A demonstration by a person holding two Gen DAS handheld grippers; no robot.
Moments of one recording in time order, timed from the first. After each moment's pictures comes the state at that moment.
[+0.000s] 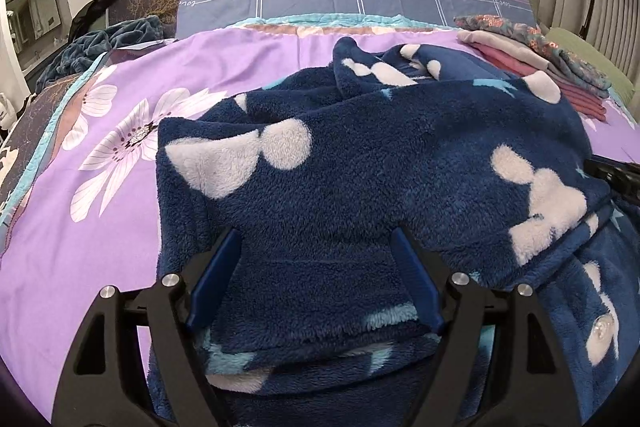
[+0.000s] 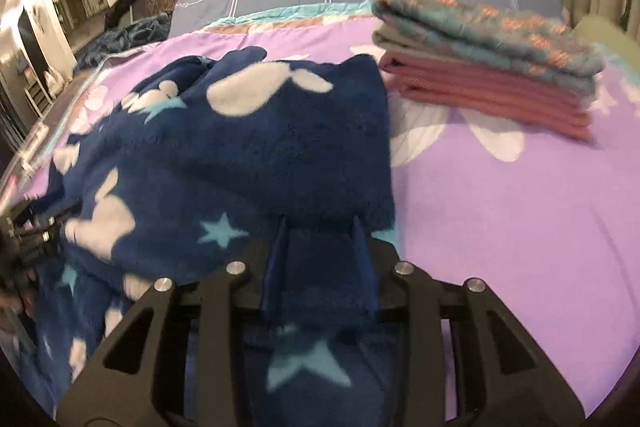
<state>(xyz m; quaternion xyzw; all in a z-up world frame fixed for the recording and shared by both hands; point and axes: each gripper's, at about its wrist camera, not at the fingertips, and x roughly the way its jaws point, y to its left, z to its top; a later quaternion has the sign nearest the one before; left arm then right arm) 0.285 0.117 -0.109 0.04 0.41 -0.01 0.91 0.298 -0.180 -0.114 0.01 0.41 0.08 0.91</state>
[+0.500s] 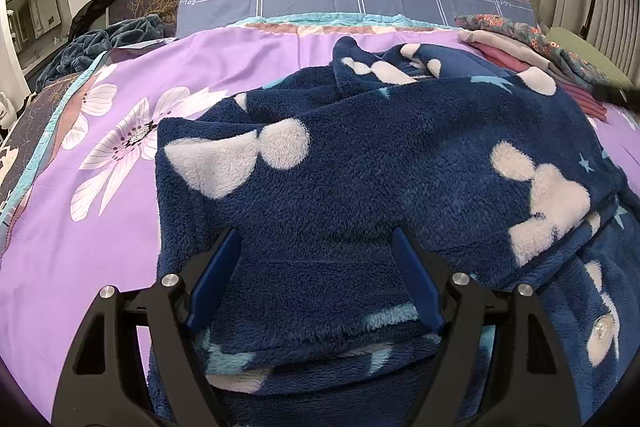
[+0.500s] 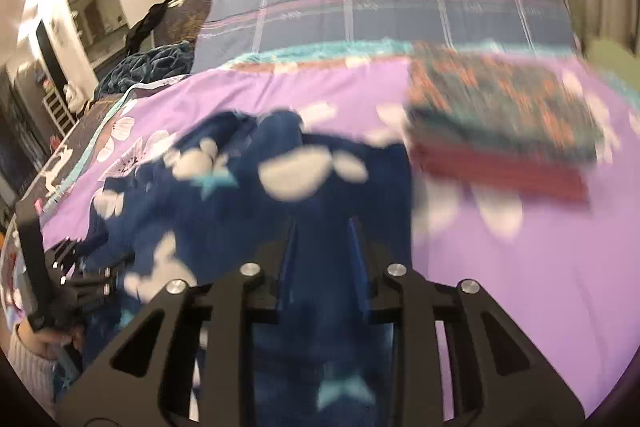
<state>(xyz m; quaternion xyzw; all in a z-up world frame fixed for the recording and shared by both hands) 0.285 0.119 -0.109 0.04 0.41 -0.01 0.91 0.349 -0.163 -0.050 0.05 0.39 0.15 0.91</state>
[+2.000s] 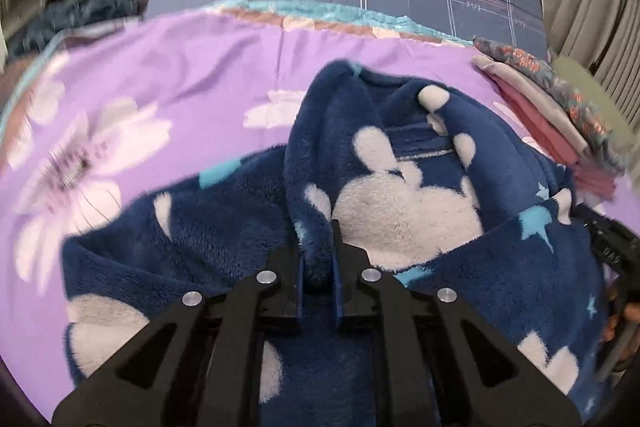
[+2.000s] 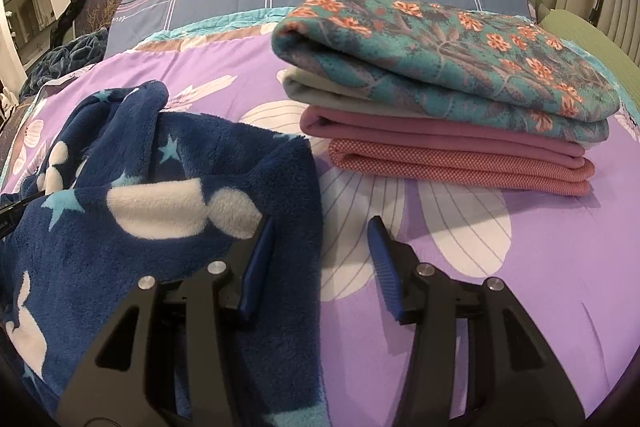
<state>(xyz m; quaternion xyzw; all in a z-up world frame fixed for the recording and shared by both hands) 0.403 0.103 -0.108 -0.02 0.44 -0.04 0.90 0.392 -0.202 -0.130 0.04 0.43 0.01 0.90</state>
